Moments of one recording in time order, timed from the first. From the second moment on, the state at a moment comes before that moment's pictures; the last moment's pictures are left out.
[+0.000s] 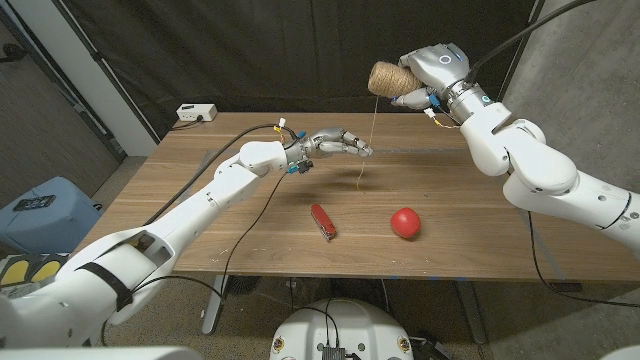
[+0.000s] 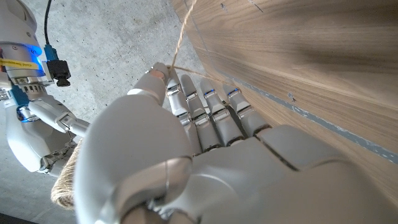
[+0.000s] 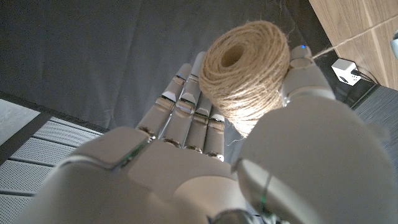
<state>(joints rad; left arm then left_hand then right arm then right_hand) 0.51 0.49 0.66 -1.32 -0.38 -0.20 -0.57 1.14 0.09 0.36 -0.16 0.27 1.01 0.01 0.29 0.26 0.75 -0.15 0.32 0.54 0.62 -0.11 0.22 0.23 0.40 0.01 0.33 0.20 -0.68 -1.14 -0.65 -2.29 -0.82 -0.54 -0.11 0.92 -0.17 0.38 -0.16 0.19 0.75 0.07 0.51 0.28 0.77 -0.01 0.69 0.51 0.89 -0.11 0.23 0.69 0.66 -0.06 0.22 0.18</state>
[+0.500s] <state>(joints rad) 0.54 0.53 0.64 -1.38 -0.40 -0.19 -0.55 1.14 0.09 0.36 -0.16 0.27 1.01 0.01 0.29 0.26 0.75 -0.14 0.32 0.54 0.62 -0.11 0.22 0.23 0.40 0.01 0.34 0.20 -0.64 -1.09 -0.68 -2.26 -0.85 -0.54 -0.08 0.93 -0.17 0.38 -0.16 0.19 0.75 0.07 0.51 0.28 0.77 -0.01 0.69 0.51 0.88 -0.11 0.22 0.69 0.66 -0.06 0.22 0.18</state>
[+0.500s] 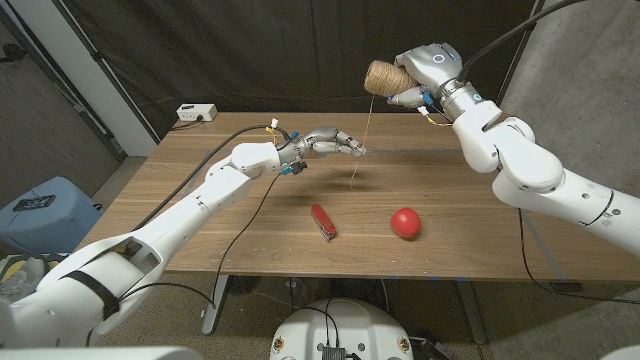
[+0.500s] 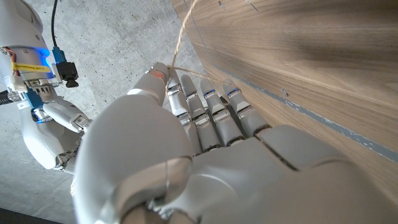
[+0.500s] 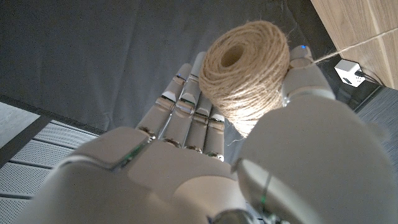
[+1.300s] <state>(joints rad) 0.60 0.57 0.62 -1.46 -0.42 -0.17 -0.53 1.14 0.09 0.35 -0.16 0.27 1.01 0.01 0.29 0.26 0.75 -0.14 0.32 0.54 0.61 -0.11 0.22 0.23 0.39 0.01 0.34 0.20 -0.57 -1.01 -0.74 -2.18 -0.87 -0.50 -0.06 0.93 -0.17 0.38 -0.16 0.19 0.75 0.07 0.51 0.28 0.77 -0.01 0.68 0.51 0.89 -0.11 0.22 0.69 0.66 -0.06 0.22 0.18</state>
